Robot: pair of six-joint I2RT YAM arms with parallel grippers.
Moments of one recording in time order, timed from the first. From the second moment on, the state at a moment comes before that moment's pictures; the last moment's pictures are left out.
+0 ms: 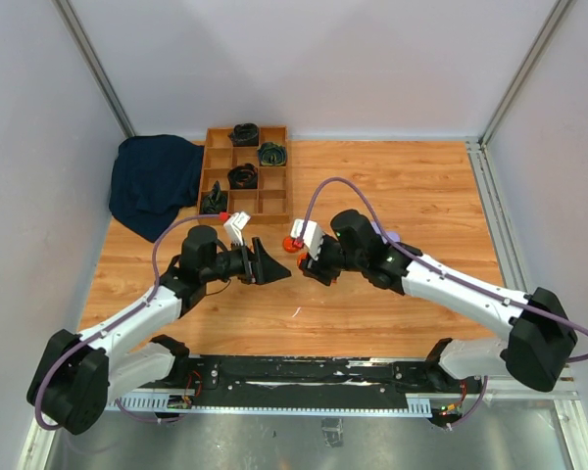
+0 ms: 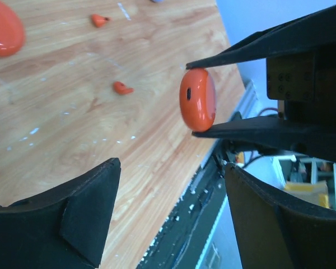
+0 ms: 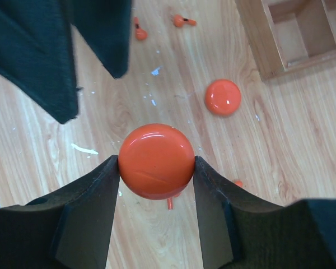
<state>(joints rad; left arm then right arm) -0.47 1.02 0.42 0.23 0.59 -0.71 0.85 1.31 0.91 -0.22 -0.23 -0.36</state>
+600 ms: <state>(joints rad) -0.49 1.09 0.46 0.27 0.81 -0.74 1.03 1.26 0.96 -0.33 -0.21 -0.60</state>
